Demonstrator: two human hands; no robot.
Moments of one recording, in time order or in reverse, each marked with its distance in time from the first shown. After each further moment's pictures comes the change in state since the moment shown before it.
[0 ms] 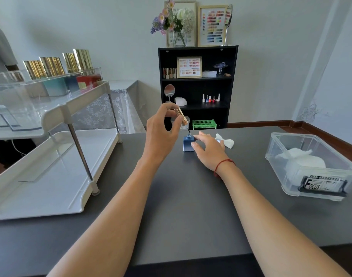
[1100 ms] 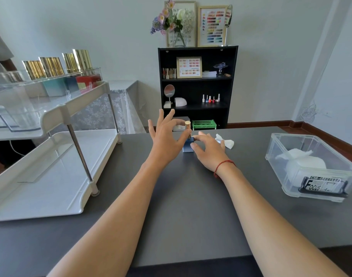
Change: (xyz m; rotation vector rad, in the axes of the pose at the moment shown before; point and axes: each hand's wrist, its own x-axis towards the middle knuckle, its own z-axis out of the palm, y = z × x) left_hand -0.011 -0.011 0.014 0.199 -0.224 -0.202; right_hand 0.004 0.003 0.003 -0.006 0.012 -0.015
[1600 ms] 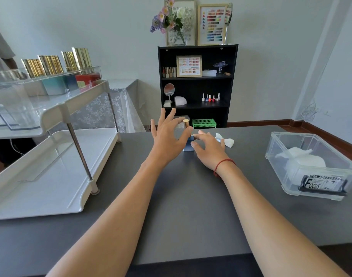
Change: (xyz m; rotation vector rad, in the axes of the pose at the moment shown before) left_hand 0.000 0.000 0.003 0.016 -0.041 0.014; right_hand 0.000 -0.001 0.000 -0.024 -0.004 0.007
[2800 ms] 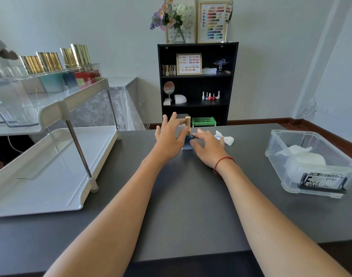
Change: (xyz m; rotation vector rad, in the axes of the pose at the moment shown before) left_hand 0.004 0.000 0.004 -0.014 -0.186 -0.124; right_hand 0.000 0.001 0.000 -0.005 -0.017 -0.019
